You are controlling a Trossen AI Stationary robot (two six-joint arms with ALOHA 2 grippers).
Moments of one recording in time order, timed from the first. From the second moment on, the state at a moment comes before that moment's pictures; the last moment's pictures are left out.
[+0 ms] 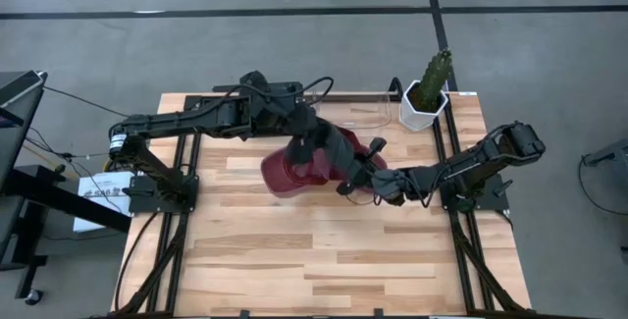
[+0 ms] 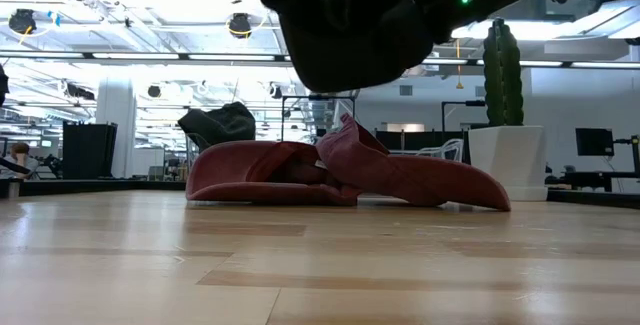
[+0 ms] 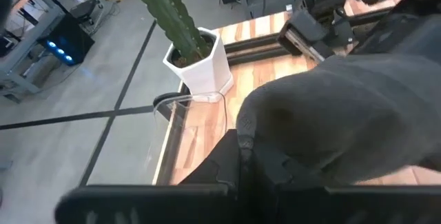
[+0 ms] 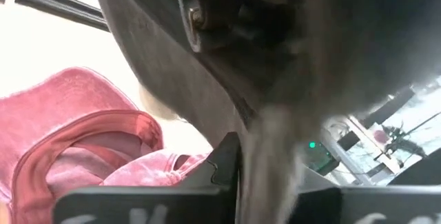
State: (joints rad) left arm 0.07 1.57 1.62 -0.53 -0.24 0.36; right arm 0.24 1.49 0.73 0.52 1.02 -0.47
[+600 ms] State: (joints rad) left arm 0.10 1.56 1.62 -0.52 -0.32 0.44; right arm 0.20 1.49 0.73 0.44 0.99 -0.33
